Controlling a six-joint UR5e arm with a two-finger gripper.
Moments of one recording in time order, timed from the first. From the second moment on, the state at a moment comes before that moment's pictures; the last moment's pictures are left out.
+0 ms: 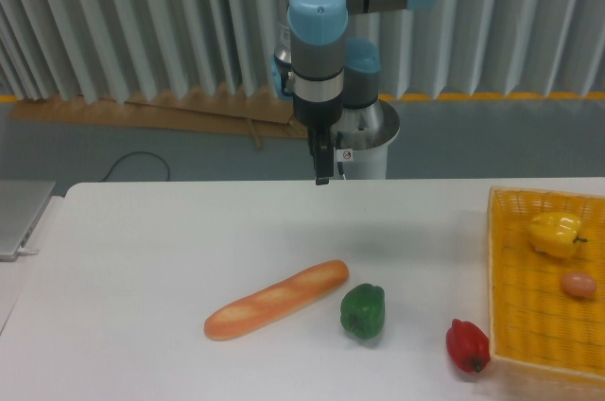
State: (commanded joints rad) arm 2.28 -1.60 -1.55 -1.62 1.59 1.54
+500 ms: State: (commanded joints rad) arm 2.28 -1.60 -1.56 -1.59 1.59 1.52
